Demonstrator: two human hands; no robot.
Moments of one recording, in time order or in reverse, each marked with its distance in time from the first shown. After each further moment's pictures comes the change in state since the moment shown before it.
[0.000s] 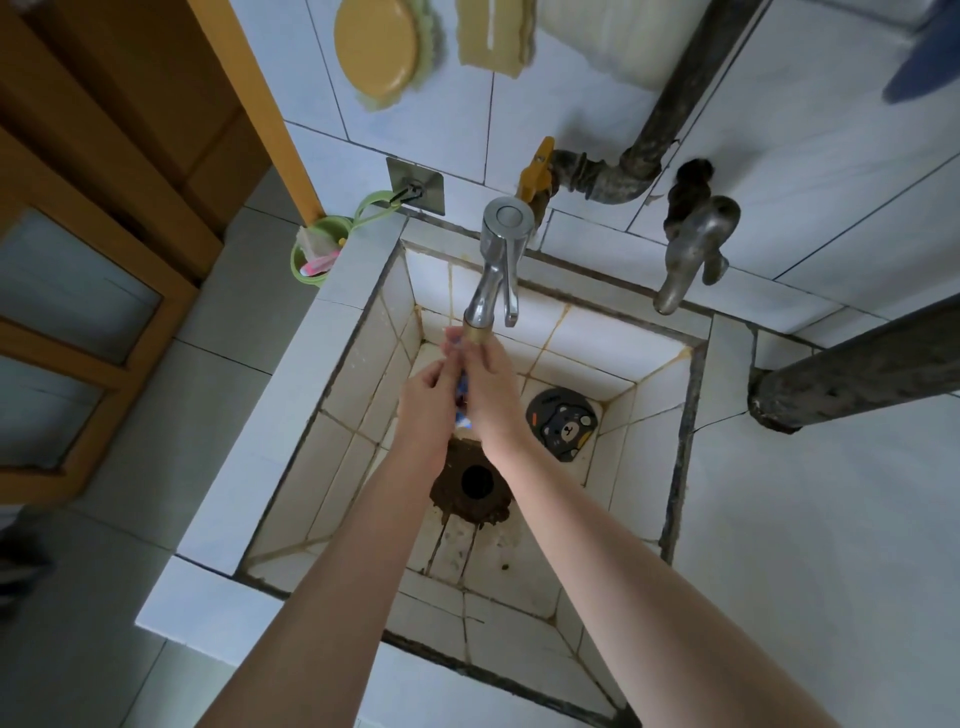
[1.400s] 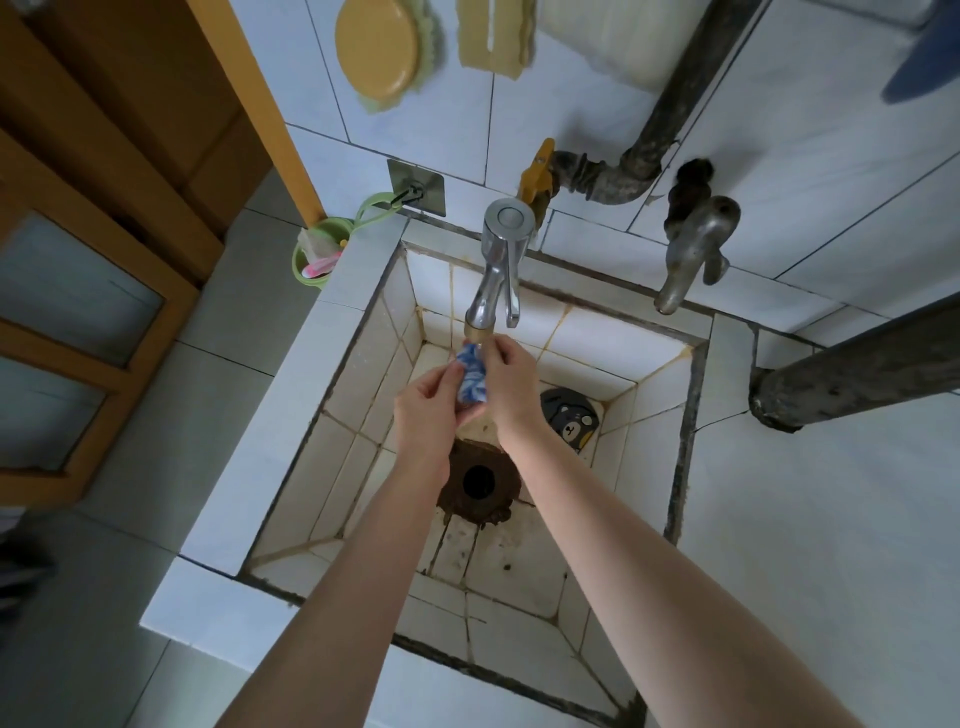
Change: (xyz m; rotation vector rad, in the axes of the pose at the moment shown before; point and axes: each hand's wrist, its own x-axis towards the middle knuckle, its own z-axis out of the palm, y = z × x) left_hand -0.007 -0.004 0.003 -0.169 0.134 -0.045; right_hand 0.013 0.002 -0.010 -0.069 0.178 0.038
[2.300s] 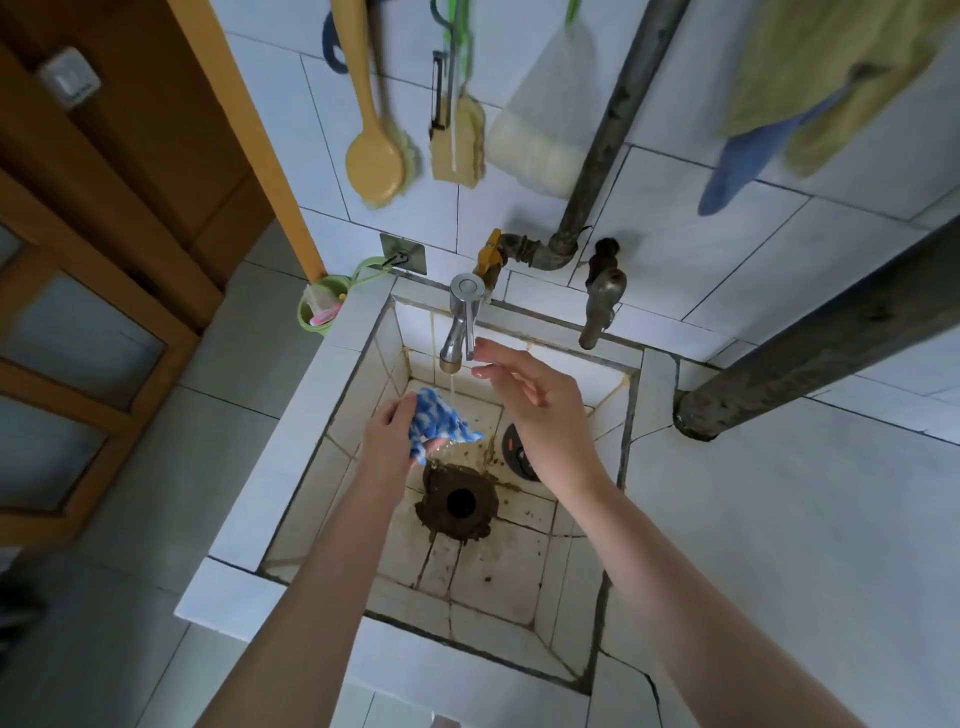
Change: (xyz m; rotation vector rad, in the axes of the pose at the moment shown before) left_hand -0.033 0.033 -0.026 -0.025 -0.093 -0.058; right_hand -0.105 -0.094 -0.072 -0.150 -0.175 -0.437
